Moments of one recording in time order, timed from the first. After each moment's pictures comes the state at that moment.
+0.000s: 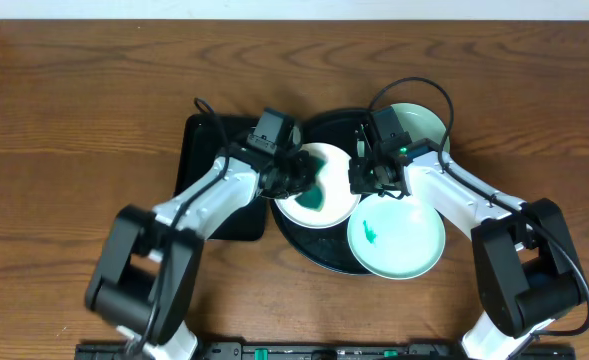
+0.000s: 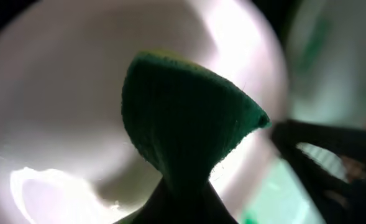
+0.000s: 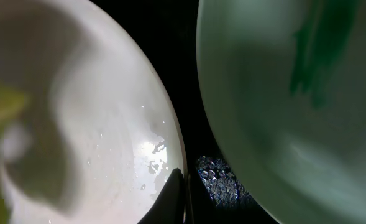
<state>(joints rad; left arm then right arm) -0.44 1.79 1.07 -0.39 0.41 -0.70 0.42 1.84 1.11 -0.51 -0.12 0.36</state>
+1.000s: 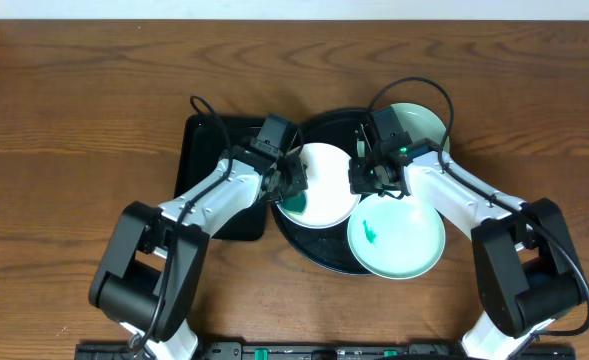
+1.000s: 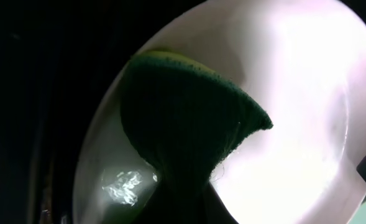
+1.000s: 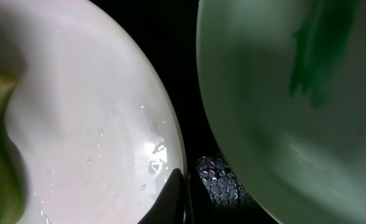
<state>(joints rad) -0.45 1.81 1.05 -0.45 0.20 -0.70 0.42 1.84 1.11 -0.51 -0.12 0.36</state>
